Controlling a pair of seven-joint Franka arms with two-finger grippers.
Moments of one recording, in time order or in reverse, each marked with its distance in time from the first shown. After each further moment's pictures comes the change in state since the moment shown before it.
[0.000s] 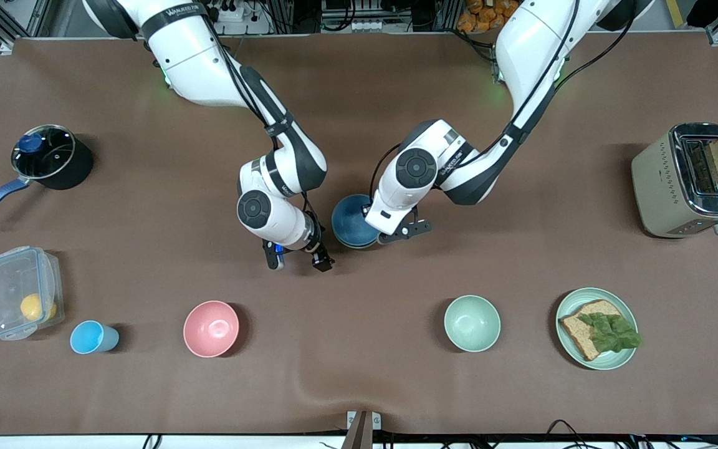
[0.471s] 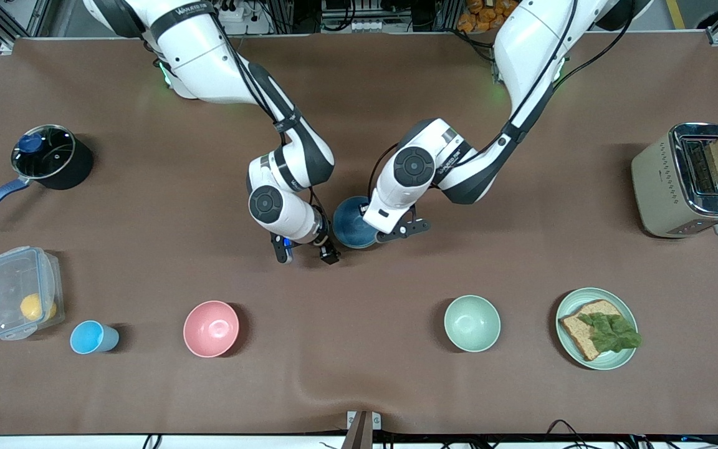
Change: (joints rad) left arm -0.007 0.000 0.000 0.004 0.000 0.002 0.000; right arm 0.032 0.004 0.000 -0.014 0.000 -0.001 0.011
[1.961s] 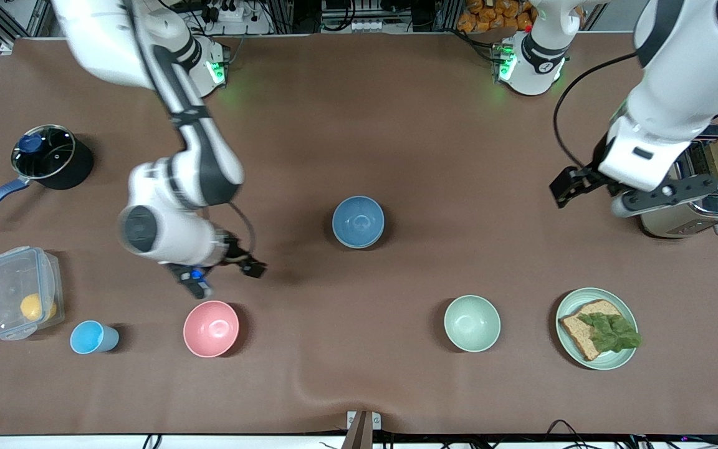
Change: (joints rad) left arm 0.490 -0.577 0.009 0.065 0.046 -0.527 0.508; right arm -0.293 -0.225 -0.067 0.077 -0.152 -0.461 -0.772
